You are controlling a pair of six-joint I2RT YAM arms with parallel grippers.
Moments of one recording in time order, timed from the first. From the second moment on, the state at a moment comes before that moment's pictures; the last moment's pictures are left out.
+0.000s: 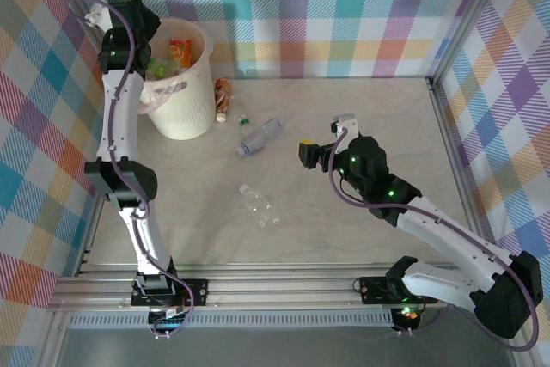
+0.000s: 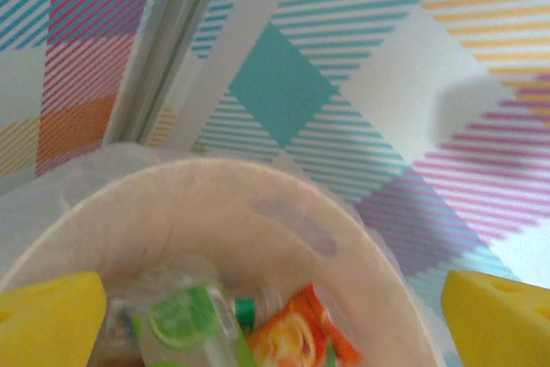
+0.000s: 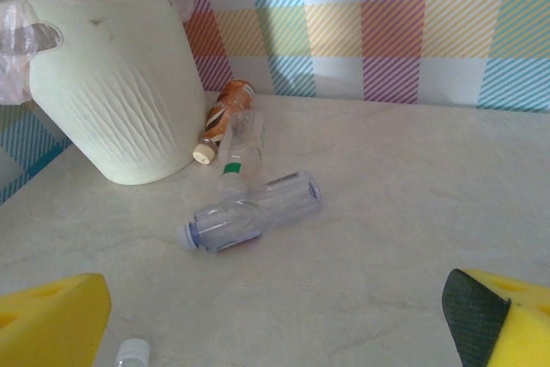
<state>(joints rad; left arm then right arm) 0.02 2.00 2.35 -0.70 -0.40 -0.73 0.71 1.03 0.82 -0.06 0.20 0.26</state>
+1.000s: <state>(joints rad) -0.59 0.99 0.90 -0.82 -0.22 -1.19 0.71 1.00 0.69 -0.08 0.26 0.63</state>
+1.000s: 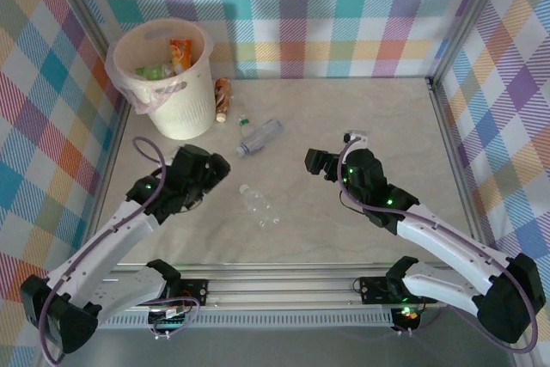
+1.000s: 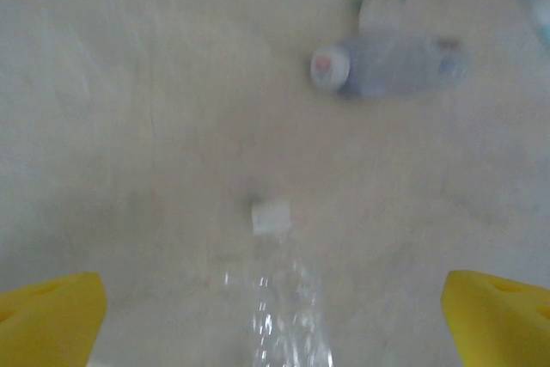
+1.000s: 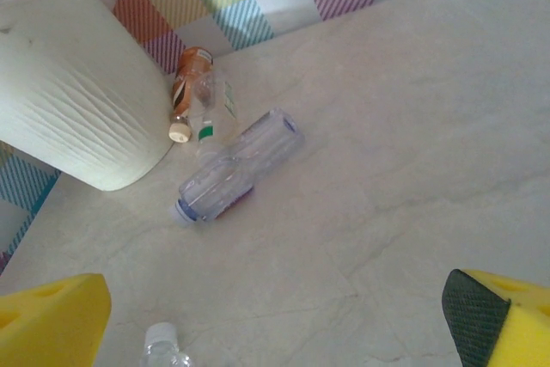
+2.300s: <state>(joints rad) -0.84 1.68 0.97 -0.65 -0.04 -1.27 0.71 0.94 0.67 -0.20 0.27 0.70</state>
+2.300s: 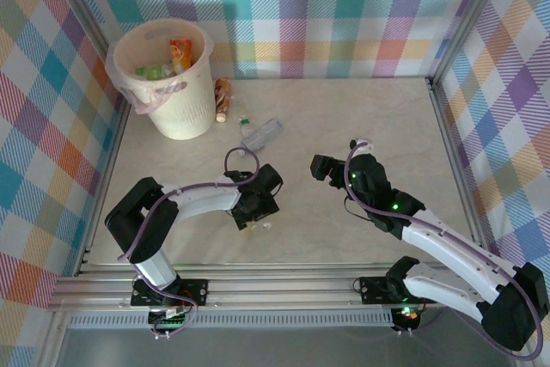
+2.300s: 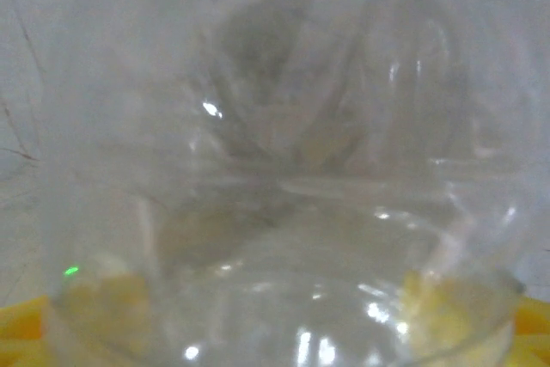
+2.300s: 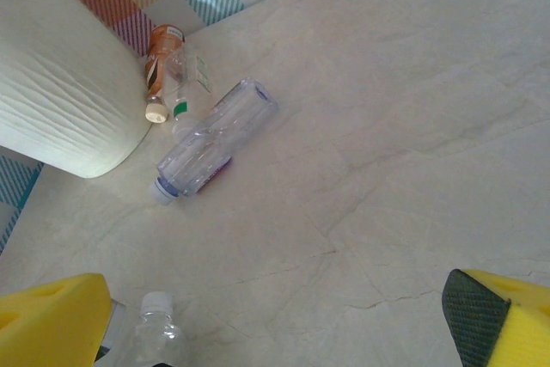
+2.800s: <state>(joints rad) -0.84 1.65 0.93 -0.62 -0.05 -1.25 0.71 0.98 0.67 -0.19 0.26 0.70</state>
